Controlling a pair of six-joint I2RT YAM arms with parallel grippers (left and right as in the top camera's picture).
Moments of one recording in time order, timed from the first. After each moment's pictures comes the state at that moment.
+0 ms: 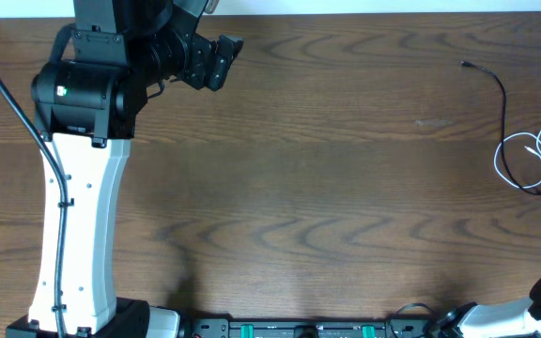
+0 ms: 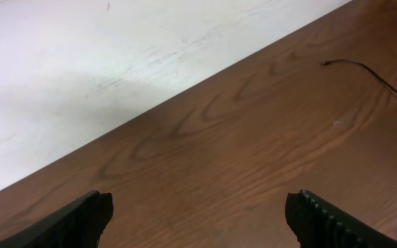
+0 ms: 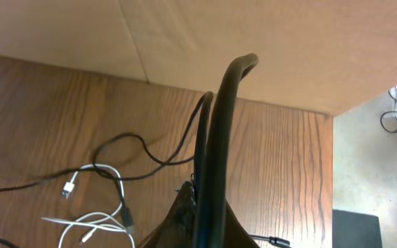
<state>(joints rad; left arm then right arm) -0.16 1.59 2.02 -1.05 0.33 0.30 -0.82 1.71 2.00 -1.19 0.41 0.45</state>
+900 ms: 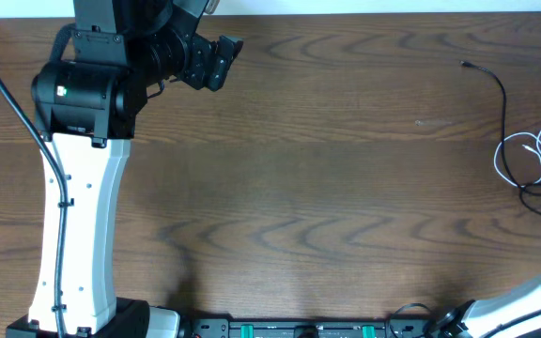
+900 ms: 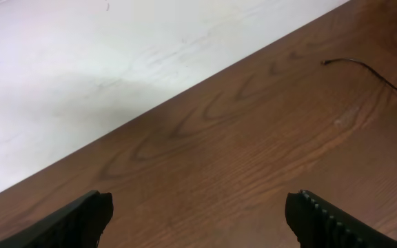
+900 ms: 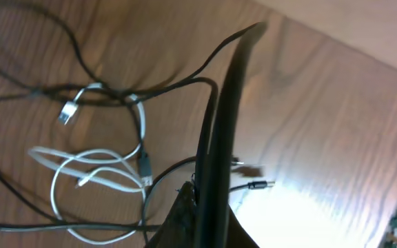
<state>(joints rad) -0.16 1.59 2.02 -1.05 0.33 0.30 -0.76 1.96 1.99 -1.22 0.23 0.36</state>
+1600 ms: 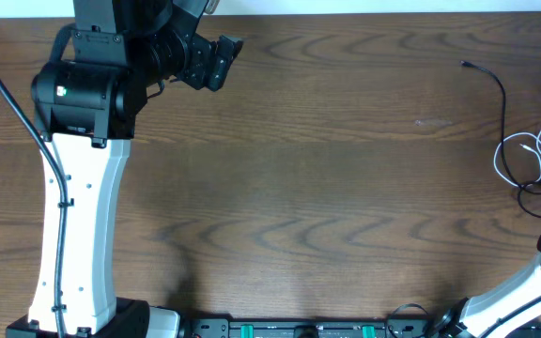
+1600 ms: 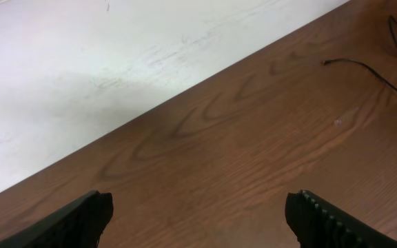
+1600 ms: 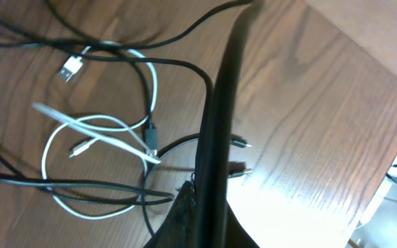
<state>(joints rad) -0.16 1.59 2.02 -1.05 0.33 0.30 -0.62 2.01 2.02 -1.30 0.34 0.36</state>
